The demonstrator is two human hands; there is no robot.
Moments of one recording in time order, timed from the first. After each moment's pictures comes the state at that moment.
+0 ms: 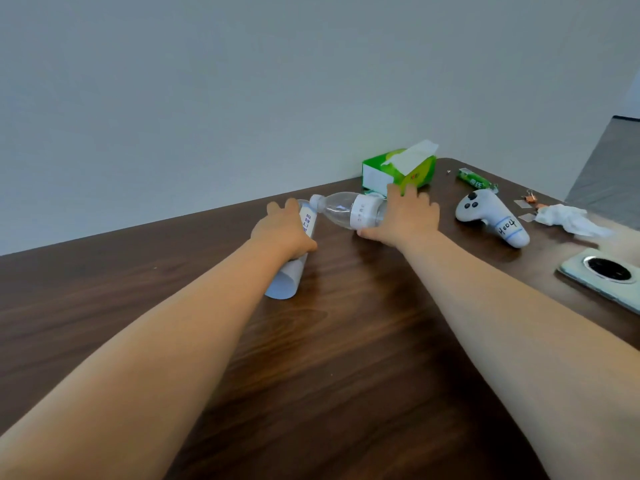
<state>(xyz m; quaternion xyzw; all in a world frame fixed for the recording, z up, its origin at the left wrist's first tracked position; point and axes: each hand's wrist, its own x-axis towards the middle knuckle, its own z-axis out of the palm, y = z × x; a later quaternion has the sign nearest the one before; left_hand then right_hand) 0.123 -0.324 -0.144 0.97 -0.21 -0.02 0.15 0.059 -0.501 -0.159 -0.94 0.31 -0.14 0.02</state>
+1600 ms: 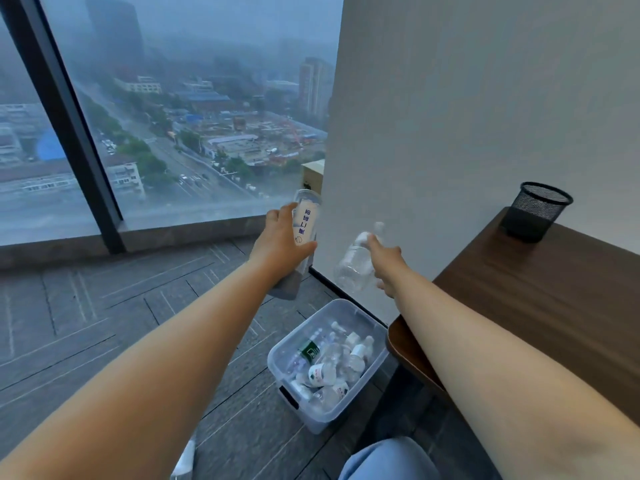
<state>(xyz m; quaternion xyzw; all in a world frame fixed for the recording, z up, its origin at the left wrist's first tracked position) -0.179 0.483 -0.175 0.88 0.29 0.22 0.32 -0.050 0.352 -0.193 -0.80 -0.05 0.26 0.54</state>
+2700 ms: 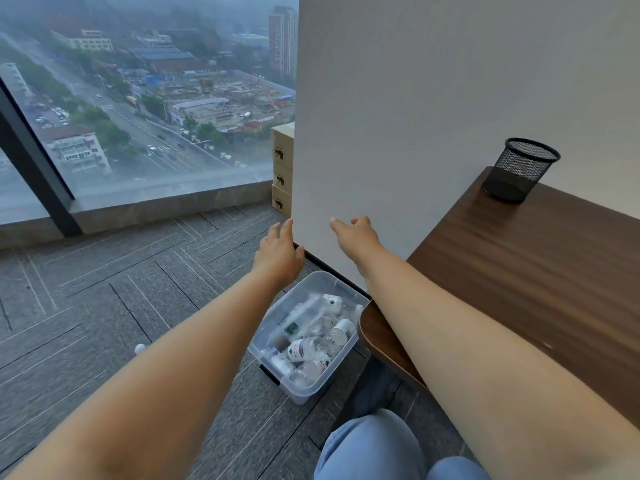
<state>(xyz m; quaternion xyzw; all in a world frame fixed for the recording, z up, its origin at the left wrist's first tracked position) -0.113 0.464 -0.261 0.90 0.31 0.08 0.30 -0.035 0.354 -0.207 -0.83 -0.11 0.22 0.49</state>
